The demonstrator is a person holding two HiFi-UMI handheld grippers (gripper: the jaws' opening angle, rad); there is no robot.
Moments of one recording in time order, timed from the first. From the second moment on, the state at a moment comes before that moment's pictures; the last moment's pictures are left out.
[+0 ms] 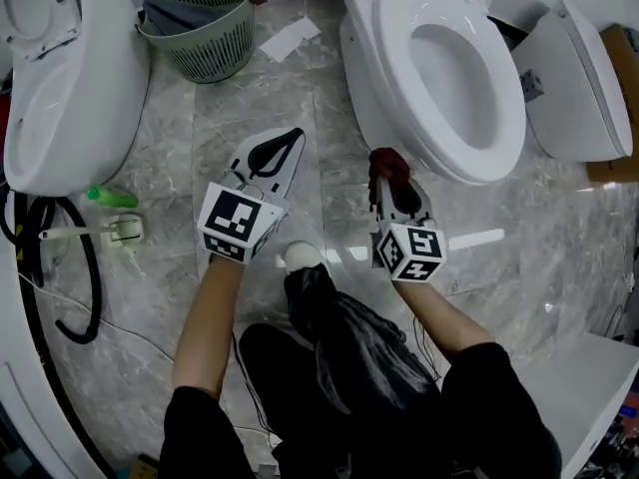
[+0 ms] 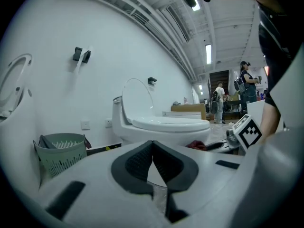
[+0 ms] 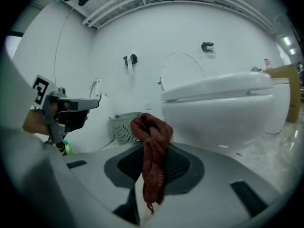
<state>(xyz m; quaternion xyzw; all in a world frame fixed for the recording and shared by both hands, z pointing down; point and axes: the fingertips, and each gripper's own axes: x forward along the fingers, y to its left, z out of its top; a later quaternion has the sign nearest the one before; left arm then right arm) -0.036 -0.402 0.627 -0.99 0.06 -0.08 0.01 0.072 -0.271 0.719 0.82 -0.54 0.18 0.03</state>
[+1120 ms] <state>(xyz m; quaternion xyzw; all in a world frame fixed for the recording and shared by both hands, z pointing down) -0.080 -0.537 0.675 -0.98 0.14 -0.10 -0.01 0.202 -0.551 0.746 0.91 -0.34 0.20 -0.09</state>
